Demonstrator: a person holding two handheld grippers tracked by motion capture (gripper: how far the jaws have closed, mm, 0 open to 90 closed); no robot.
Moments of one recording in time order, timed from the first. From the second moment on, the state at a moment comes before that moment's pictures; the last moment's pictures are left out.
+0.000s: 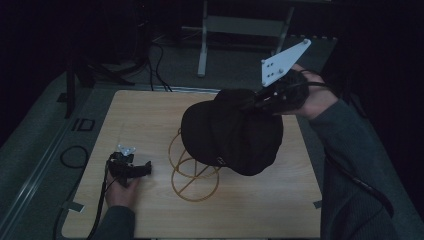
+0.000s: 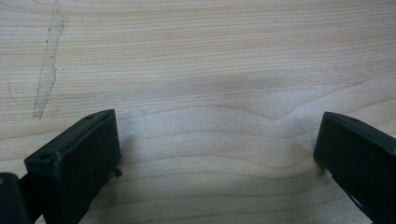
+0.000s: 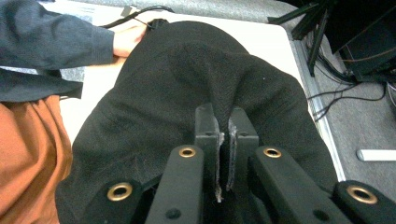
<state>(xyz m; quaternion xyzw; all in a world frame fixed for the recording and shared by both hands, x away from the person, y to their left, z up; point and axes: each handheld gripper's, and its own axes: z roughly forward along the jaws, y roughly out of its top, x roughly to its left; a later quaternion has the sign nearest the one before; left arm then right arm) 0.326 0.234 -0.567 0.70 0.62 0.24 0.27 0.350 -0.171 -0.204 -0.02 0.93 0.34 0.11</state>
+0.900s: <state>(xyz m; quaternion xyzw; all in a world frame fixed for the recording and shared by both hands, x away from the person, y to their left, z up) 0.326 0.234 -0.567 0.70 0.62 0.24 0.27 0.363 -0.114 -0.225 -0.03 0.94 0.32 0.09</state>
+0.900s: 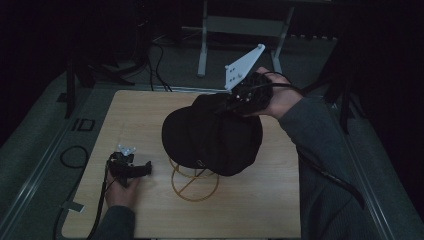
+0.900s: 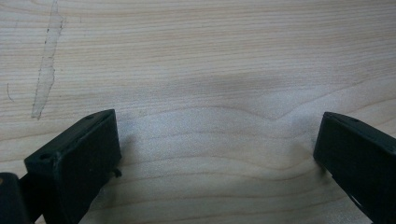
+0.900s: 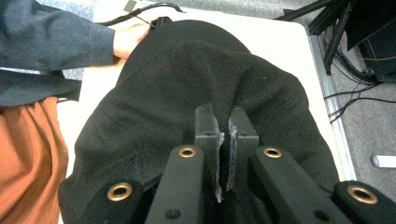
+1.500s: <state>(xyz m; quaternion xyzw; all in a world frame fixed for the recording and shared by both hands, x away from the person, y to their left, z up) 0.326 0.233 -0.567 0.70 0.62 0.24 0.28 0.370 -0.057 -0.257 -0.04 0.95 0.28 0.07</state>
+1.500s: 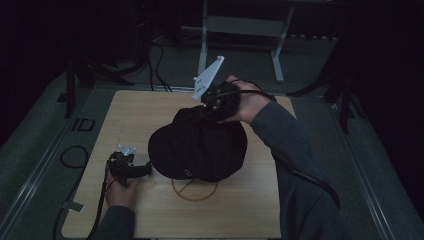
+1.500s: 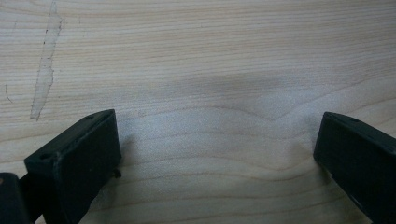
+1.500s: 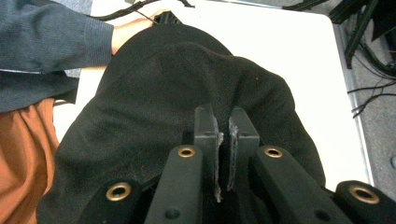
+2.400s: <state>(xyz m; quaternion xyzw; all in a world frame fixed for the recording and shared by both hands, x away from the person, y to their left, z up) 0.326 0.233 -0.567 0.70 0.62 0.24 0.28 0.369 -0.028 -0.289 -0.04 0.96 0.26 0.07</state>
